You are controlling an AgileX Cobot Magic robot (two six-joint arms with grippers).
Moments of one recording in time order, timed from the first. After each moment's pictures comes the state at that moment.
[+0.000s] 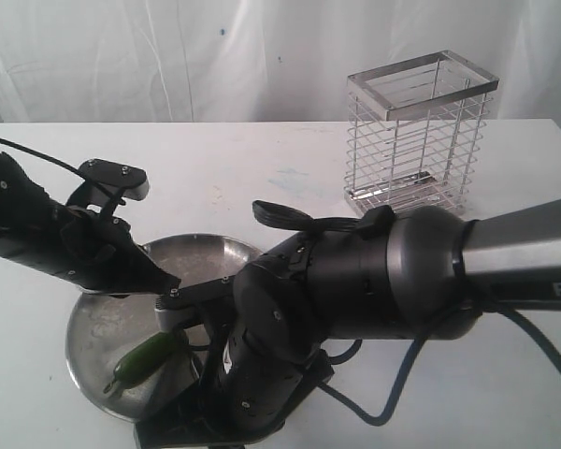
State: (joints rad) left arm -0.30 1.61 -0.82 -0.58 0.34 0.57; right arm 1.00 1.81 -1.05 0.23 0.60 0.32
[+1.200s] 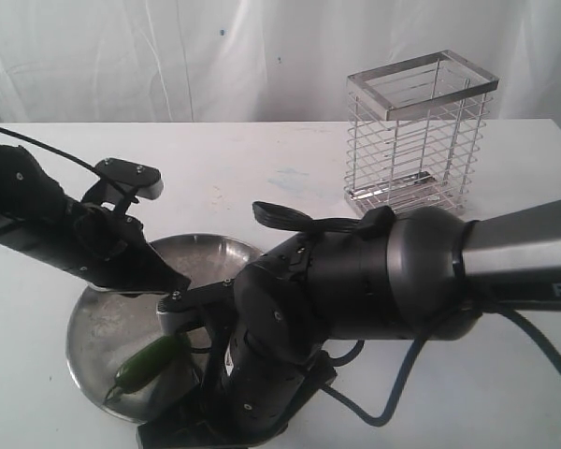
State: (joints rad) left arm -0.32 1.65 -0.87 -0.59 0.38 0.60; right arm 1.00 1.81 -1.05 0.23 0.62 0.32
